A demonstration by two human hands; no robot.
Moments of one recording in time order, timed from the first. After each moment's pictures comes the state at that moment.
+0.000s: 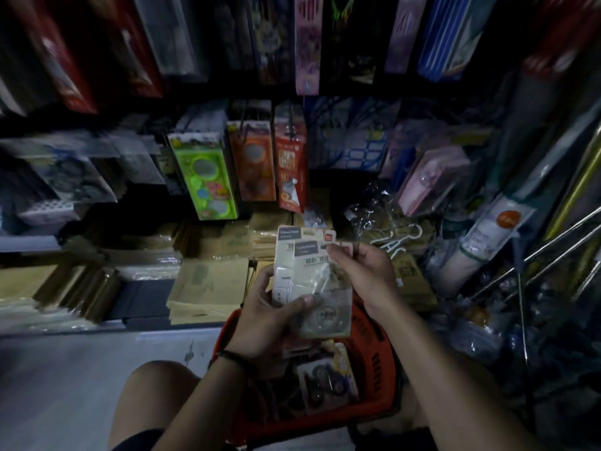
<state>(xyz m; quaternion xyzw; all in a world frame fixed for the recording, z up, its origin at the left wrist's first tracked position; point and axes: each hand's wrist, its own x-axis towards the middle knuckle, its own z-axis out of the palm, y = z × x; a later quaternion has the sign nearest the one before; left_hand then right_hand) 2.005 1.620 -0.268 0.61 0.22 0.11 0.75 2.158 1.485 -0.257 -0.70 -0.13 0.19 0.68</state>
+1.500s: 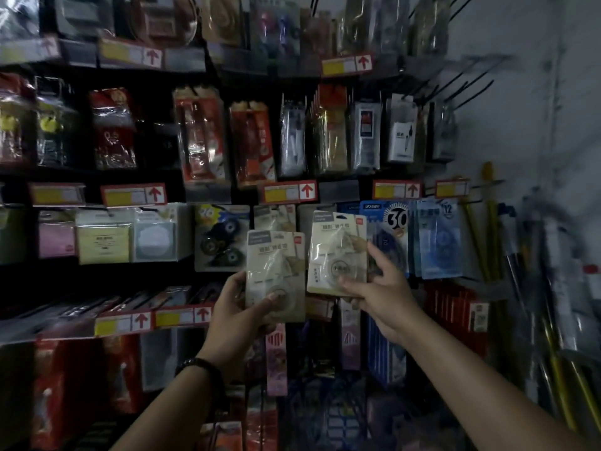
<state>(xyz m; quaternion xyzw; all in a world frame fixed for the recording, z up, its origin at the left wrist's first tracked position) 2.201 1.714 0.140 0.63 -0.01 0.35 0.69 2.329 1.502 0.174 -0.60 -0.29 -0.01 0.75</state>
